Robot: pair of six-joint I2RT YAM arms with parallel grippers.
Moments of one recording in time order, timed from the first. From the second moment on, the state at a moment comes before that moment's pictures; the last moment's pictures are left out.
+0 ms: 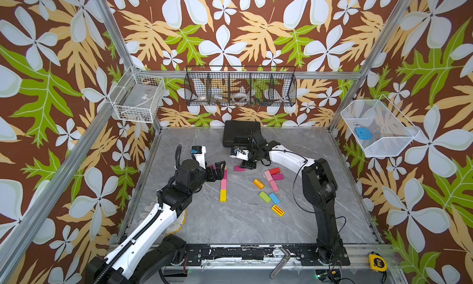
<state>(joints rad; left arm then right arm) -0.43 0.94 0.73 -0.16 0.01 -0.46 0.56 2.10 1.66 -0.54 -0.32 -0.80</state>
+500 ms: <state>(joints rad) -0.43 0.94 0.72 -0.12 0.09 -0.46 0.55 1.83 1.22 -0.48 -0.24 -0.49</state>
